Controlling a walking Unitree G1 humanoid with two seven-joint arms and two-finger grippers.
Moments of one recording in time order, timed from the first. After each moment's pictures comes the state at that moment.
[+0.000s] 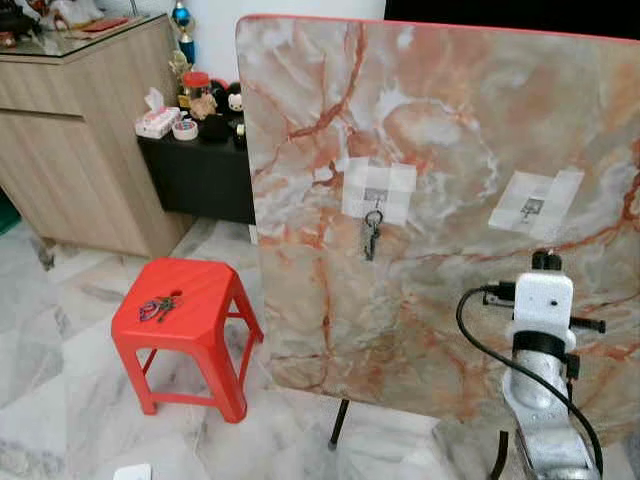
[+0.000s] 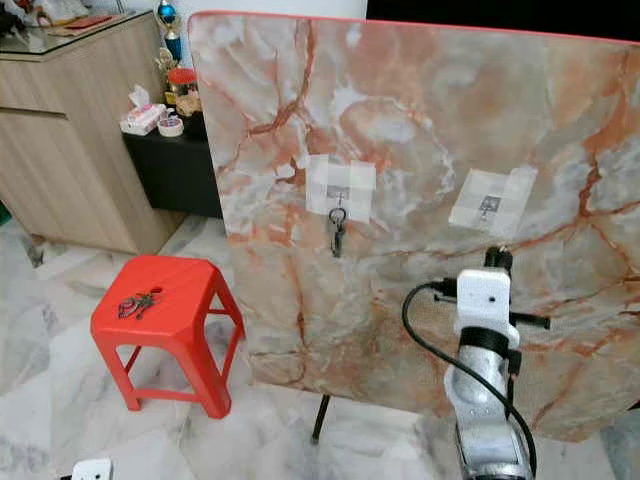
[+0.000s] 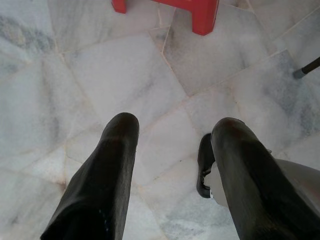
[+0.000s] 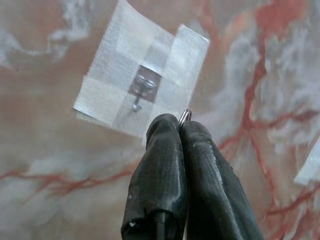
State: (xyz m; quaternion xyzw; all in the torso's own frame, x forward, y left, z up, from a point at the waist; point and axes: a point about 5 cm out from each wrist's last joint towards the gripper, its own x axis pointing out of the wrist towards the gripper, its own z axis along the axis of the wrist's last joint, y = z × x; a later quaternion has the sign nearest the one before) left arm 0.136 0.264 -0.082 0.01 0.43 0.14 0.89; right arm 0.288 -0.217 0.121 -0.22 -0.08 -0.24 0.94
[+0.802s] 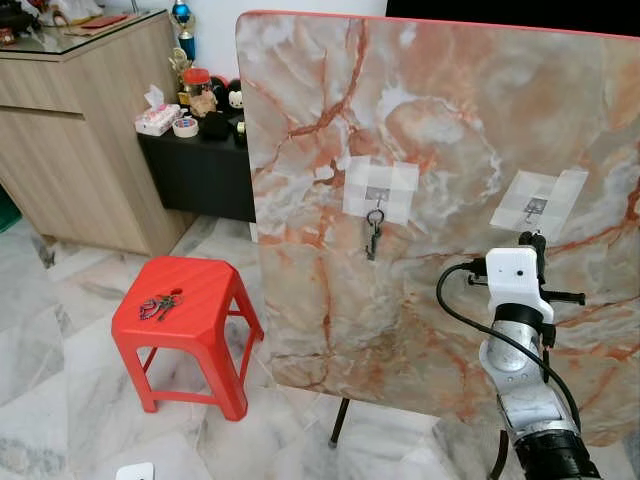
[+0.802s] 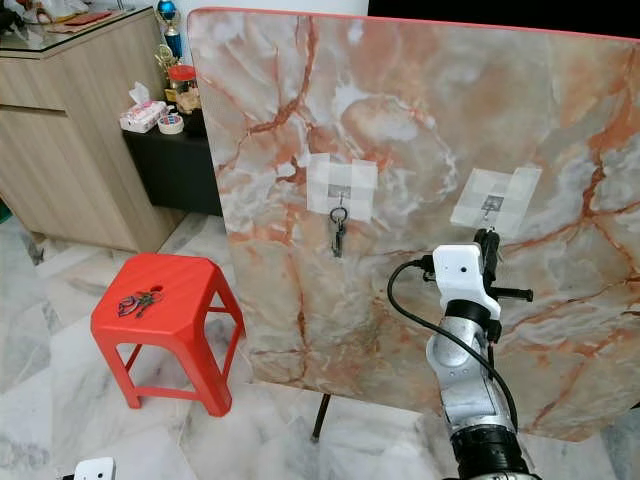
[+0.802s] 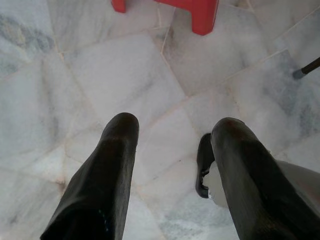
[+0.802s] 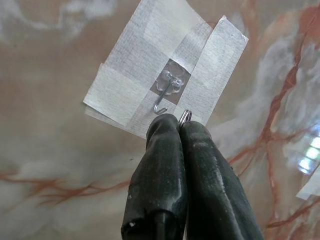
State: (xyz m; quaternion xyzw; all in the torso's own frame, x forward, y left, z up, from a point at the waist) left arm 0.140 0.258 -0.083 0.01 0.43 0.14 0.89; right arm 0.320 -0.211 0.121 -0.28 -0.06 -0.26 0.92
